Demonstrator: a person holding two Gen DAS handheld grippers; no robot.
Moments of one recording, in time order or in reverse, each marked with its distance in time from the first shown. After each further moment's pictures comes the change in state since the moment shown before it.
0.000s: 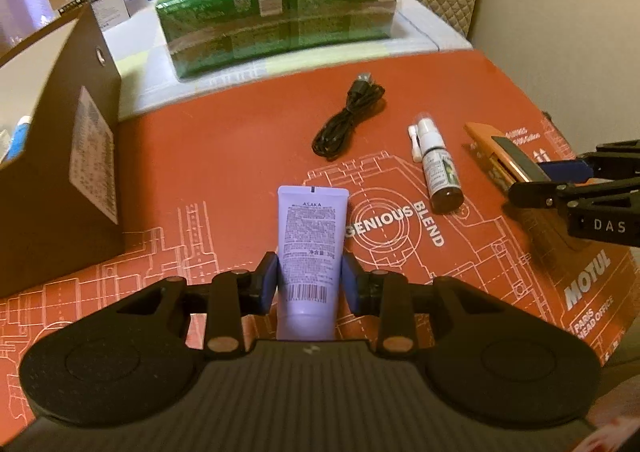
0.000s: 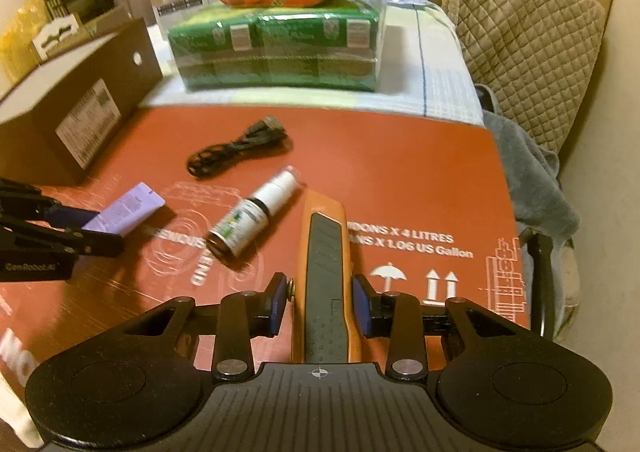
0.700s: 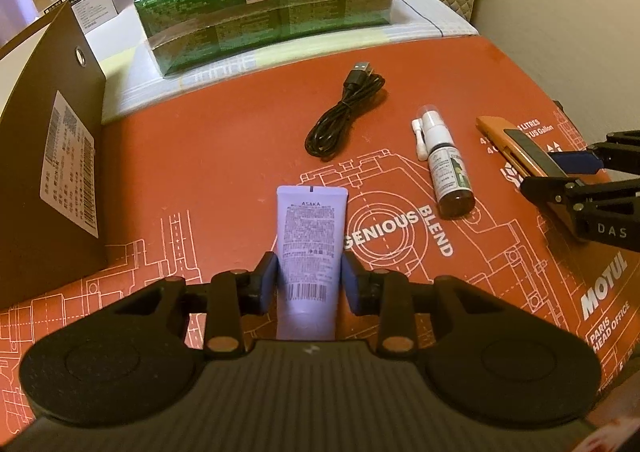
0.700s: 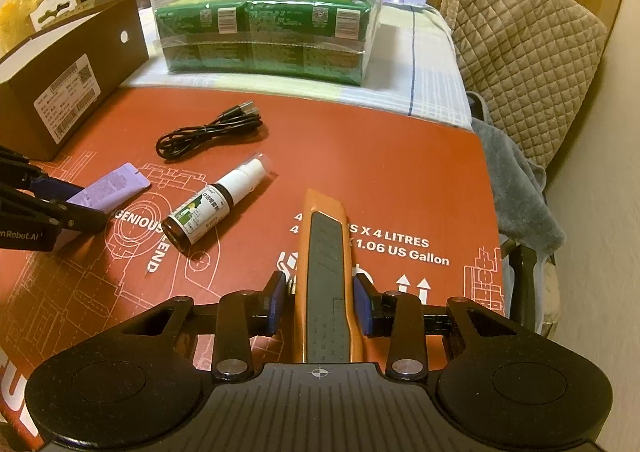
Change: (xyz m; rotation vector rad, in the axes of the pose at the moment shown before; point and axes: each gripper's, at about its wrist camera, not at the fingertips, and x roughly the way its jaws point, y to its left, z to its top) left arm 0.028 -0.010 0.010 0.030 0.041 0.019; right arm 0.019 -0.012 -0.005 -0.076 0.007 -0.069
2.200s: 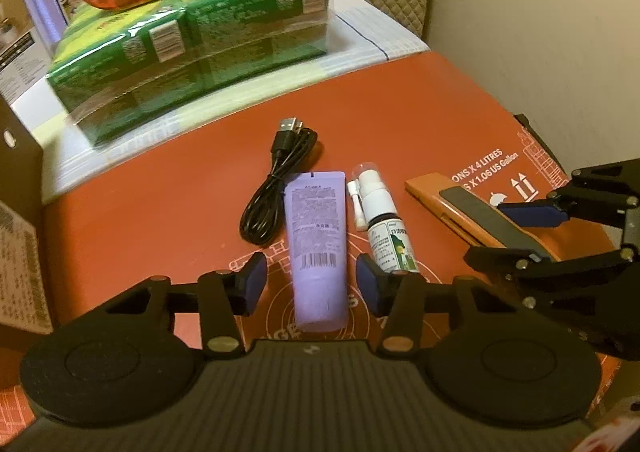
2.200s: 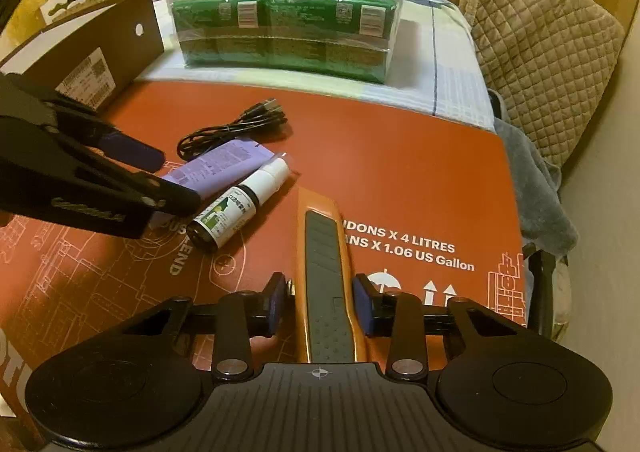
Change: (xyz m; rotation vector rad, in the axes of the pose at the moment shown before) left arm 0.019 -0.031 0.046 0.119 -0.020 -0.089; right arm 0.003 0.009 0.007 -0.017 0.029 0.037
